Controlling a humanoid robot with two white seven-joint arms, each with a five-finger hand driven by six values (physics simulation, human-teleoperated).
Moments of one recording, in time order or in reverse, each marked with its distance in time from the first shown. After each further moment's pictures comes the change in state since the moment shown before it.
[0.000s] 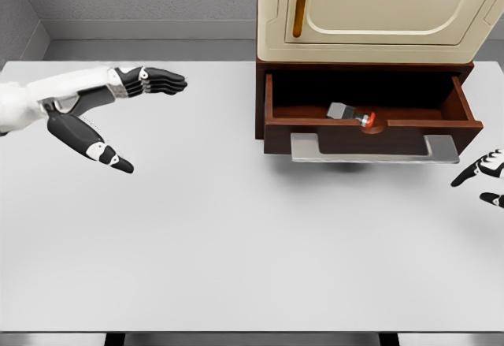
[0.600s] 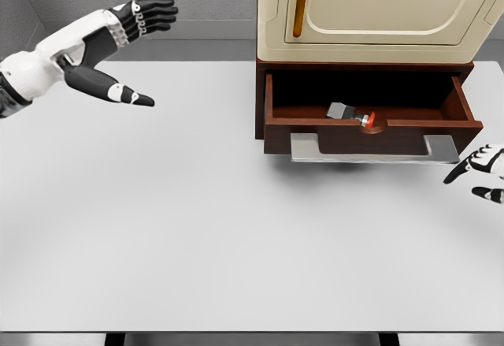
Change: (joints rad) left arm 0.203 -0.358 0.549 0.112 -0.238 0.236 0.000; right arm -0.058 -0.022 0.061 0.002 -0.002 0.003 0.000
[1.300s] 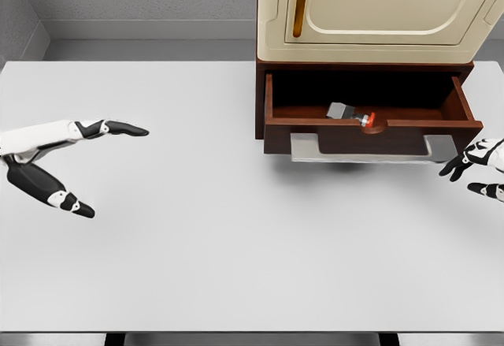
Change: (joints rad) left arm 0.009 0.510 -0.421 -0.158 0.077 -0.439 0.000; right arm -0.041 -0.006 0.041 0.006 -0.031 0.036 -0.002
